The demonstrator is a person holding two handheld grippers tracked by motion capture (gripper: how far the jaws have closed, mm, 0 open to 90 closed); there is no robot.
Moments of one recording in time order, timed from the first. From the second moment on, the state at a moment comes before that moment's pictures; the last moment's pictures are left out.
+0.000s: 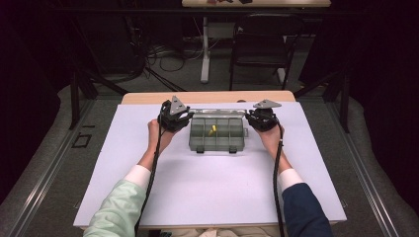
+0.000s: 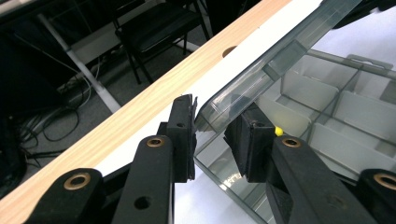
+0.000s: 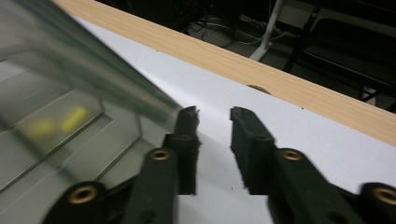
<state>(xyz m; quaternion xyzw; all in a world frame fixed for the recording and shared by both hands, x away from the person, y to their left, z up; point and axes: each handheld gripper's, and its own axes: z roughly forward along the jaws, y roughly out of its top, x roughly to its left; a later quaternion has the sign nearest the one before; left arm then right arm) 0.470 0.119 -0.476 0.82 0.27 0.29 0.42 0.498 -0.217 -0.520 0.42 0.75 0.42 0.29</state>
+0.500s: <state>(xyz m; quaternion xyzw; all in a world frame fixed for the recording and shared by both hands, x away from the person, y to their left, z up) 0.458 0.122 -0.485 0.82 0.27 0.30 0.41 0.456 -0.228 -0.480 0.34 0.80 0.41 0.27</state>
